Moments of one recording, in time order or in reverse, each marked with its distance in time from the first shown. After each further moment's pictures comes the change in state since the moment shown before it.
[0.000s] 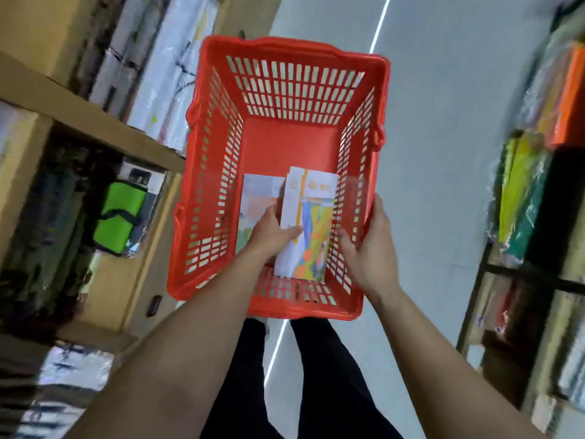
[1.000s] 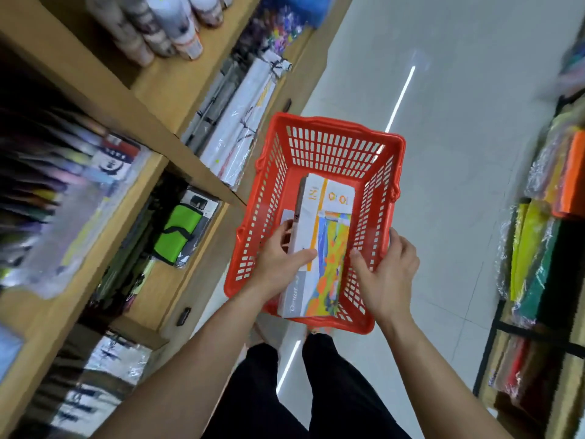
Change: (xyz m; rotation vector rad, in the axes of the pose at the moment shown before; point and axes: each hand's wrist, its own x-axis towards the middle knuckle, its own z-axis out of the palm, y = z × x) left_hand -0.153 0.072 -0.106 -0.523 0.064 0.136; right_hand -0.044 -0.088 -0.034 -0.042 0.067 0.023
